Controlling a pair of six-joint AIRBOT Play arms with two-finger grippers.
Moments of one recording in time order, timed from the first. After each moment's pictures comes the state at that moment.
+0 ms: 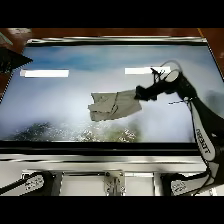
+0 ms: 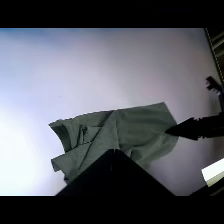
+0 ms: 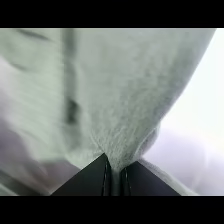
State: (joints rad) left arm 0.33 -1.25 1.58 0.60 -1.34 -1.21; right arm 0.09 -1.62 1.47 -0.92 1.12 1.44
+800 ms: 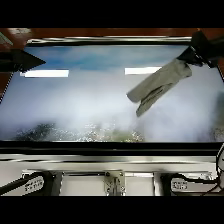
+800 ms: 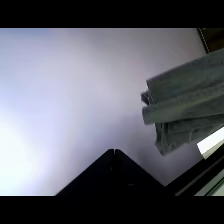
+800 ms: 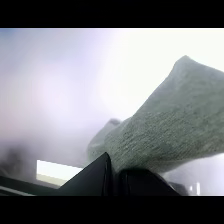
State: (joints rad) left arm 0.21 -1.25 1.58 0.60 -1.35 -1.19; right arm -0.23 -1.50 2.07 -0.97 1.67 1.70
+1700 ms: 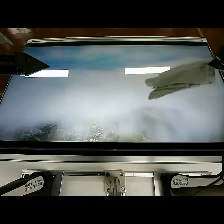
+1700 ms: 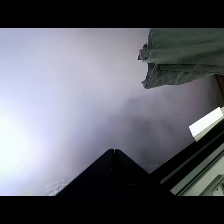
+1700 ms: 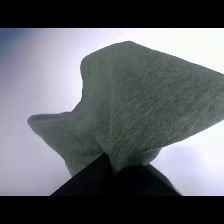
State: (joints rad) left arm 0.19 -1.25 1.58 0.60 -1.41 -1.22; right arm -0.46 -1.58 2.01 -1.16 1.49 1.52
